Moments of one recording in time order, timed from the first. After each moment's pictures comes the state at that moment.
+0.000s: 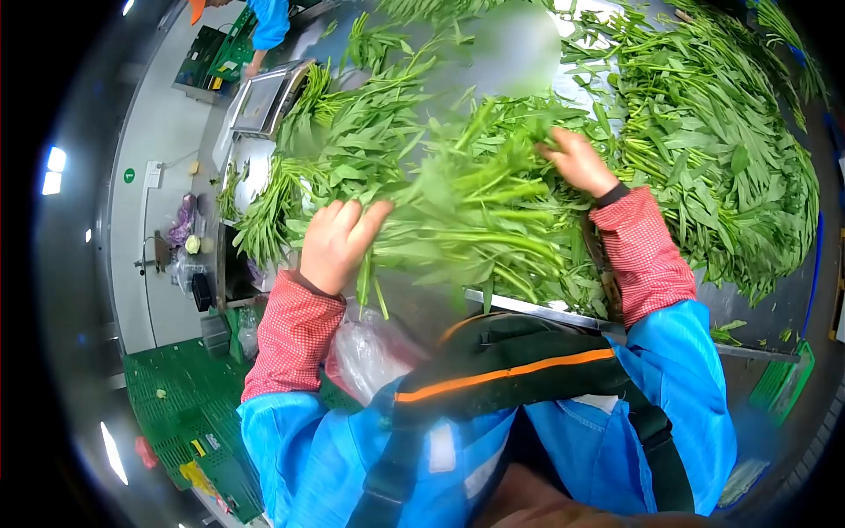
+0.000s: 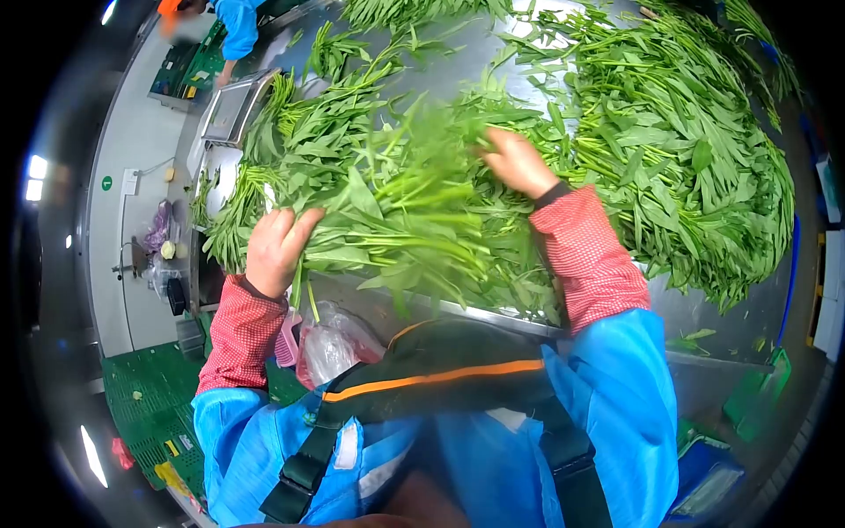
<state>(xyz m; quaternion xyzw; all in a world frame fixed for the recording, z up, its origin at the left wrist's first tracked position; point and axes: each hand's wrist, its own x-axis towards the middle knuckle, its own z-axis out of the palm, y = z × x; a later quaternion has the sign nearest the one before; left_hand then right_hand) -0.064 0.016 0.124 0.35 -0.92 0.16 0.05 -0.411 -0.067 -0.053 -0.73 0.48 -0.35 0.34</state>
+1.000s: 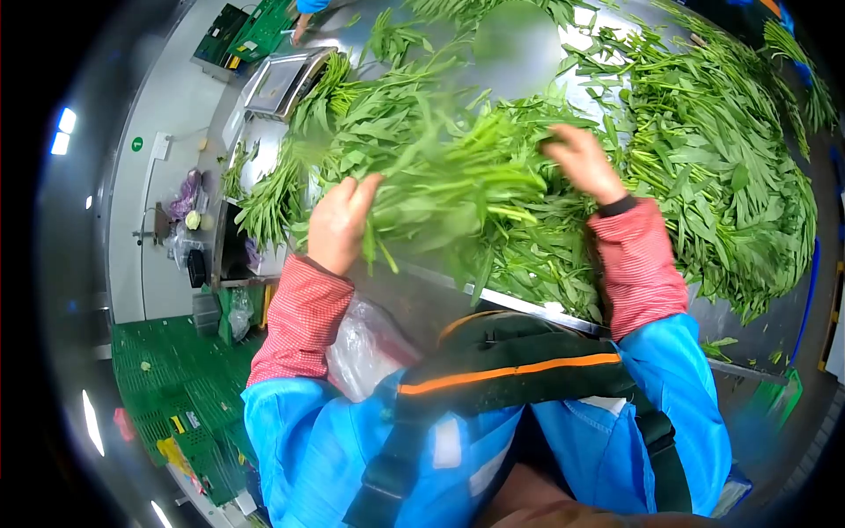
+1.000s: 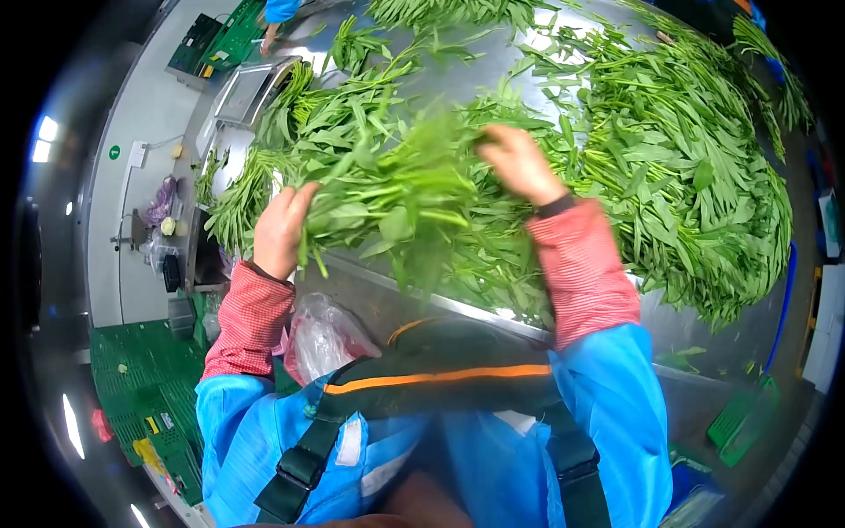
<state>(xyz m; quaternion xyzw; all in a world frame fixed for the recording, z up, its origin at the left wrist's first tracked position) -0.052 0.028 0.108 0.49 -0.86 0.13 0.08 -0.400 -0.052 -0.006 -0.69 0.44 -0.42 0.40</state>
